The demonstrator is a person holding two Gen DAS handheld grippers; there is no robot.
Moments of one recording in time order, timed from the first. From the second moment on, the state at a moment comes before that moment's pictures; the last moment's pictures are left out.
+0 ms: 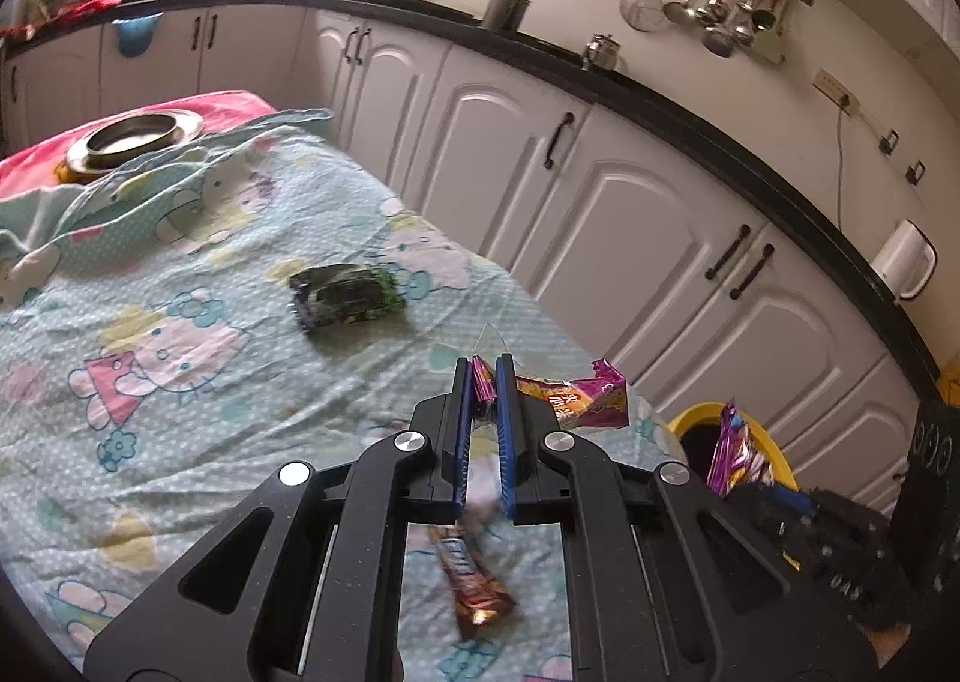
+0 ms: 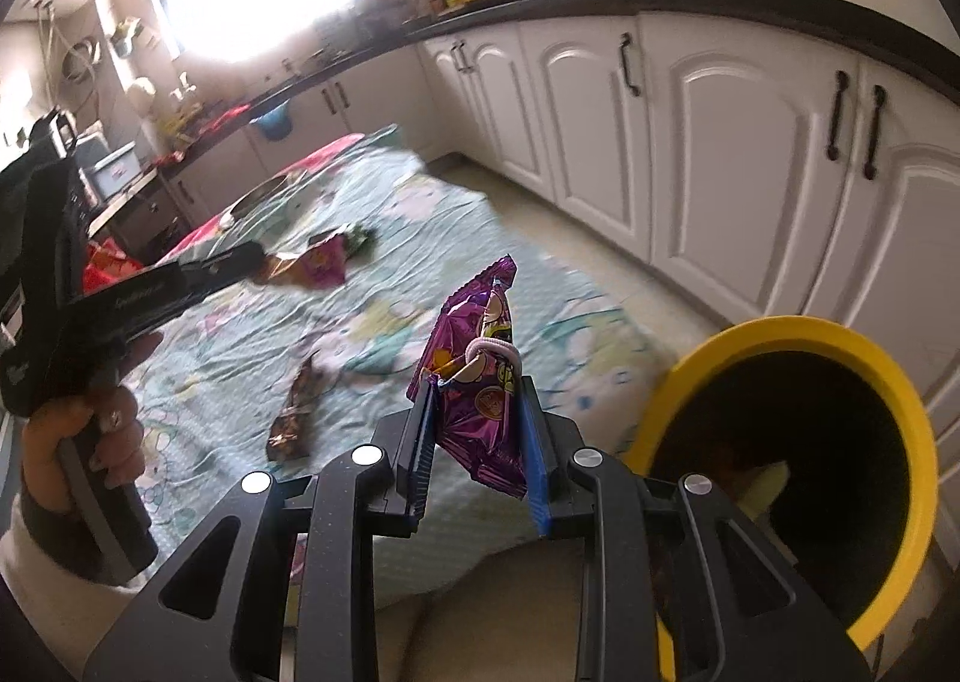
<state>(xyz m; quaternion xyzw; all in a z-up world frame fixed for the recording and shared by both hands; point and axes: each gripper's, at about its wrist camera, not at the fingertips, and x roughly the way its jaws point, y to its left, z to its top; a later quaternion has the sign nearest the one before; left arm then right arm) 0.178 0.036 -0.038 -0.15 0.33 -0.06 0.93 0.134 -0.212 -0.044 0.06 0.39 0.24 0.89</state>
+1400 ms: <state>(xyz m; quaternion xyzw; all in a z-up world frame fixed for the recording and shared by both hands) 0.171 -0.132 -0.039 -0.01 0.34 -0.19 0.92 0.104 -0.353 -0.055 0.11 0.37 0.09 0.92</state>
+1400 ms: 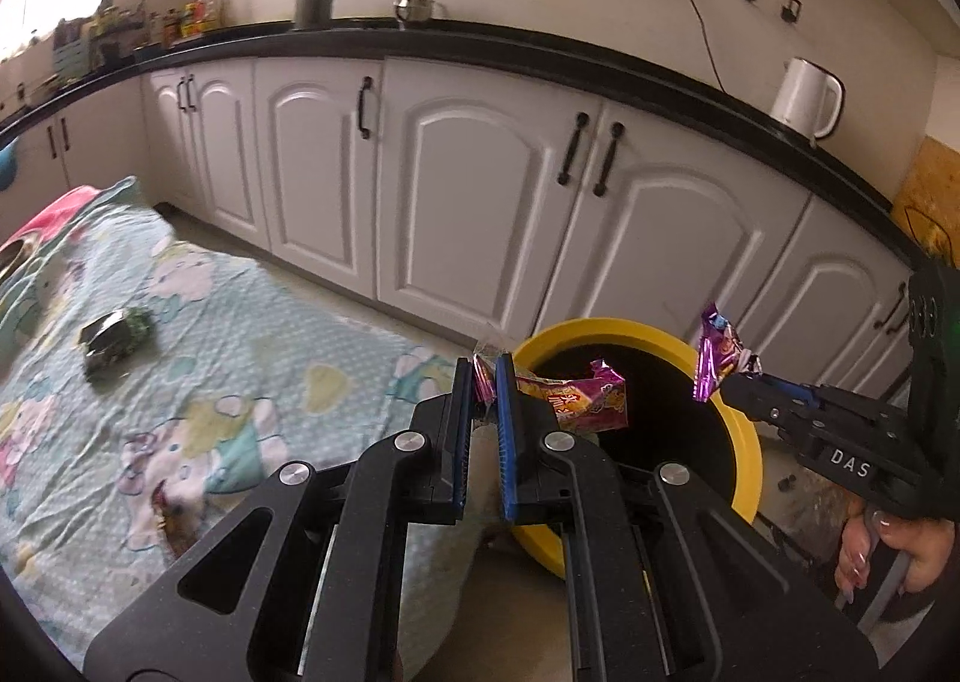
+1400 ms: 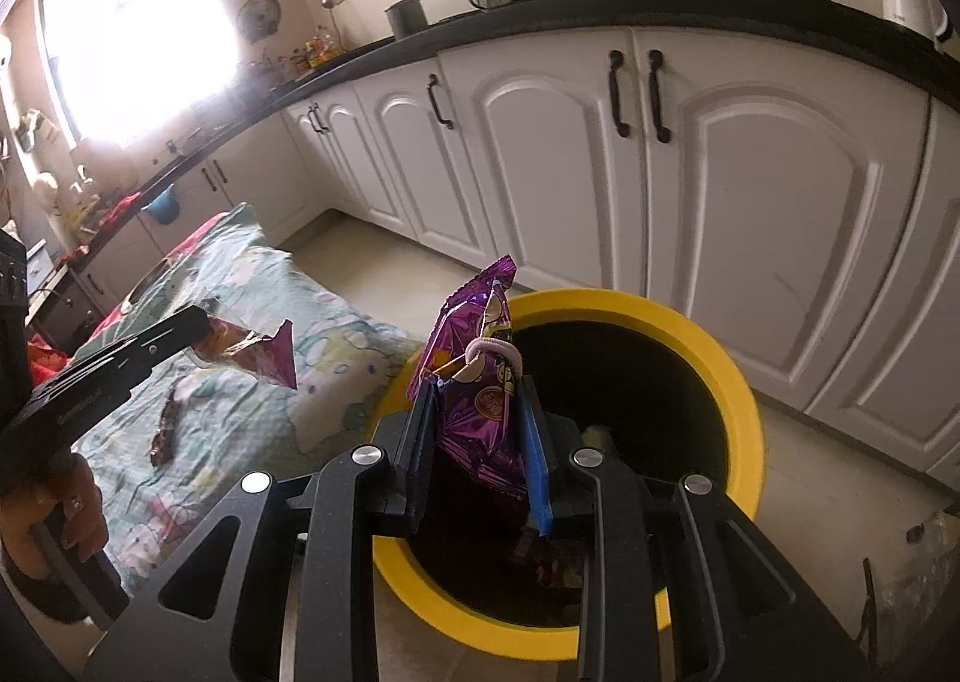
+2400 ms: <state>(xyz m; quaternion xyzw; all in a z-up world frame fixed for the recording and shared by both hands) 0.190 -0.208 -0.093 0.05 0.40 -0.24 0.88 0.097 -0.398 -0.097 0.14 0.42 0.04 0.89</state>
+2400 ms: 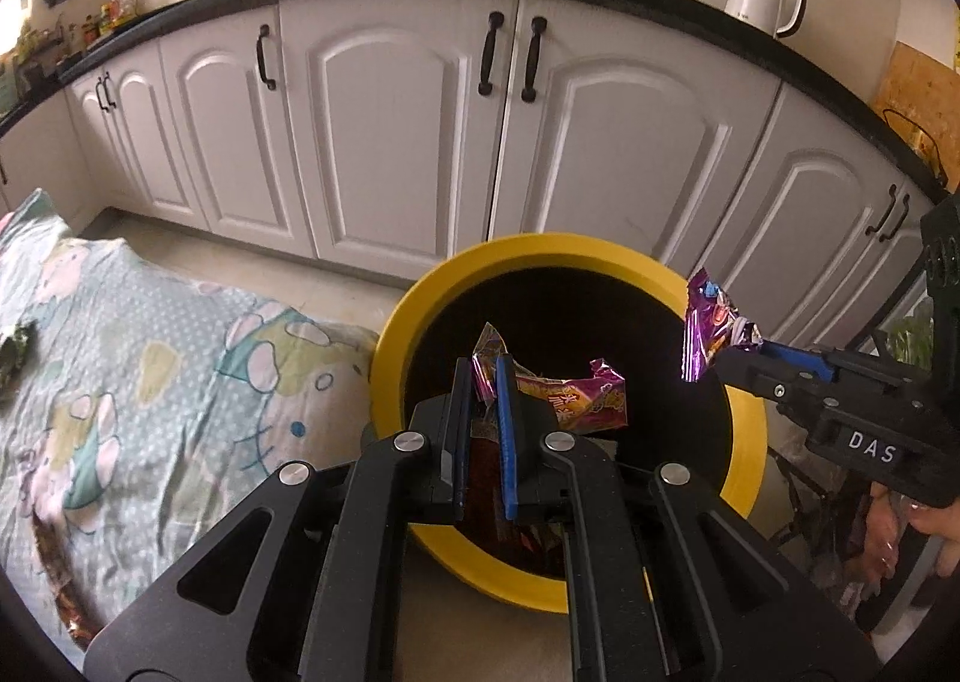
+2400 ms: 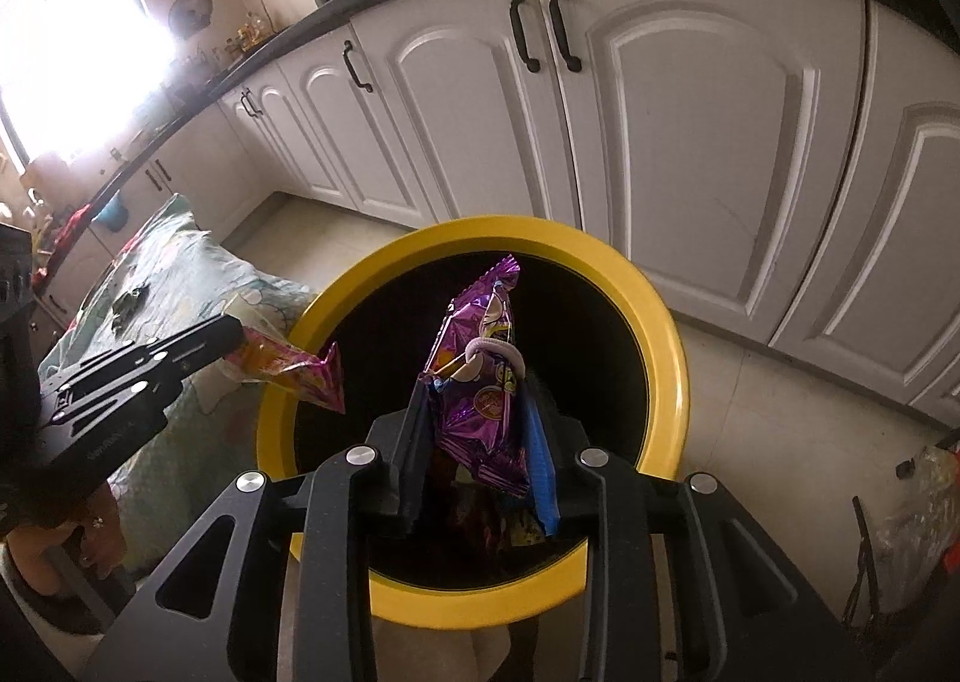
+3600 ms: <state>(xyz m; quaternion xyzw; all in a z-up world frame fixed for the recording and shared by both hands) 0.188 -0.122 -0.048 0.00 0.34 -0.14 0.93 0.086 -0.371 -0.050 0.12 0.35 0.03 0.93</state>
